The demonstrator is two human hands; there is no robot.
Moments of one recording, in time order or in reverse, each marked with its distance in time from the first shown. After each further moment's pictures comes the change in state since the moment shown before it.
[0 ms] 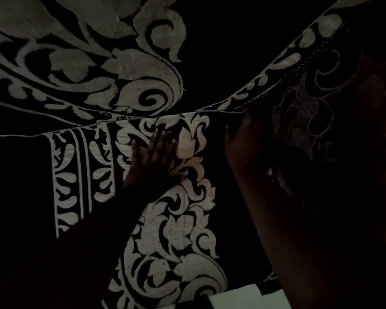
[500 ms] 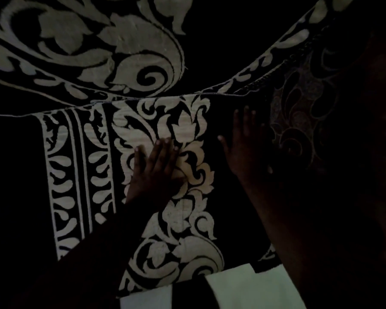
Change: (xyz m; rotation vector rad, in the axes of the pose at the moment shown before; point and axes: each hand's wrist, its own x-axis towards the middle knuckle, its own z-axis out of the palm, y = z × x) left_hand -0.045 0.031 0.026 -0.089 0.011 0.035; right_hand -0.037 0.047 0.015 -0.391 -0.183 -0.229
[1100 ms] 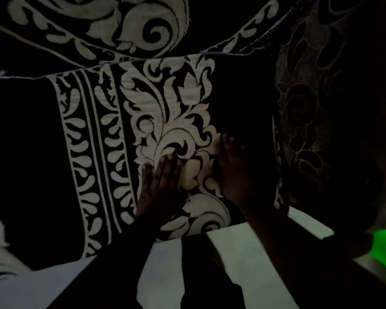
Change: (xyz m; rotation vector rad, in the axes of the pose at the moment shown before) left_hand -0.129 0.039 0.037 -0.042 -0.030 -0.040; right_hand -0.163 -0.025 0.020 0.051 -0.174 -0.231
